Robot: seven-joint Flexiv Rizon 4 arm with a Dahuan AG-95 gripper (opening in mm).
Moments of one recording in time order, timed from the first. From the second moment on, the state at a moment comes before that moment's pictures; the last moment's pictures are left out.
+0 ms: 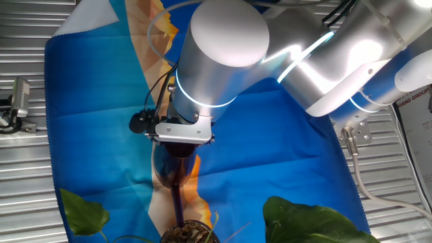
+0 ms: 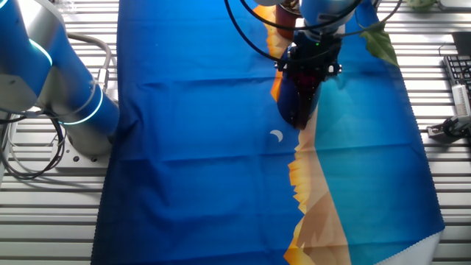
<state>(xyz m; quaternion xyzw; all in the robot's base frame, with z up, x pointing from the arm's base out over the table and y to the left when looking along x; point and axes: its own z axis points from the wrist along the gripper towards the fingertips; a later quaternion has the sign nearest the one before) 0.527 0.091 0.102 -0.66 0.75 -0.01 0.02</state>
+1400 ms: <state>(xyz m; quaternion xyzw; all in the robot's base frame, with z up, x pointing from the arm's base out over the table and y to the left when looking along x) 0.525 0.096 0.110 -0.64 0.76 -0.01 0.03</state>
